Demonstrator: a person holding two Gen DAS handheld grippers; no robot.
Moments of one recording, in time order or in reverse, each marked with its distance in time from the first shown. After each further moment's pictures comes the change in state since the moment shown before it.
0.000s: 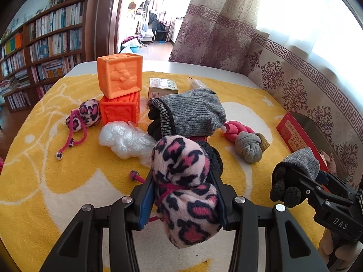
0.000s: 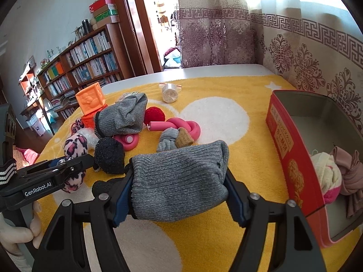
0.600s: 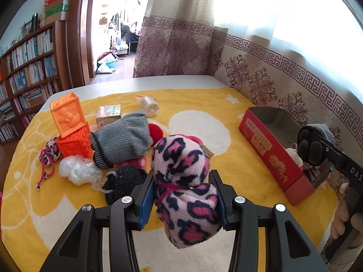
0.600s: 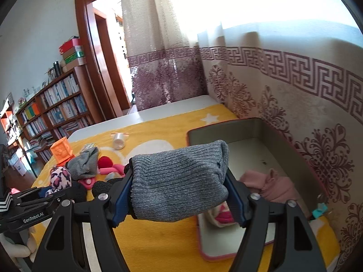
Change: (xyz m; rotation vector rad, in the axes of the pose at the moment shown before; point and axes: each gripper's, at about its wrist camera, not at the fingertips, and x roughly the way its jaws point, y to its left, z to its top) left arm -0.012 -0.089 0.017 0.172 -0.034 -0.071; right arm -0.085 -0.099 0.016 0.153 -0.218 -0.189
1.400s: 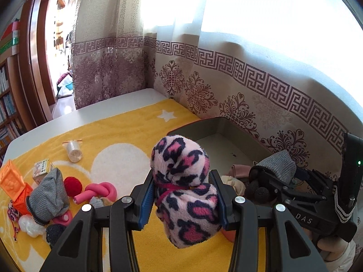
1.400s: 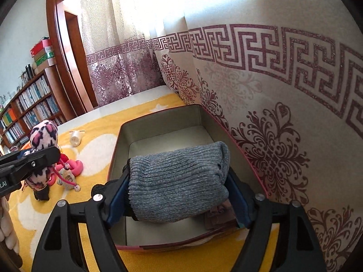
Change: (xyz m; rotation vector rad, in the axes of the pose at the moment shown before) left arm 0.027 -0.128 0.062 0.194 -0.007 -0.178; right arm 0.001 -0.079 -0.004 0.051 0.081 -0.121
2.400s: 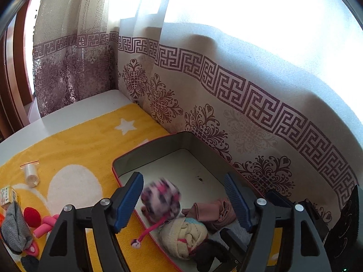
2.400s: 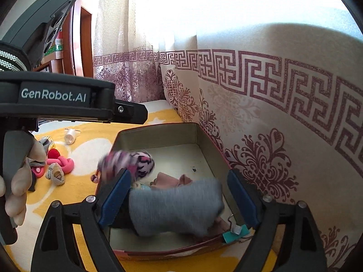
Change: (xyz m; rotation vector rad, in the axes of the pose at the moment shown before) left arm 0.057 -0.045 0.052 0.007 0.049 -0.132; right arm -0.009 0.009 -0.004 -0.141 -0.133 -0.068
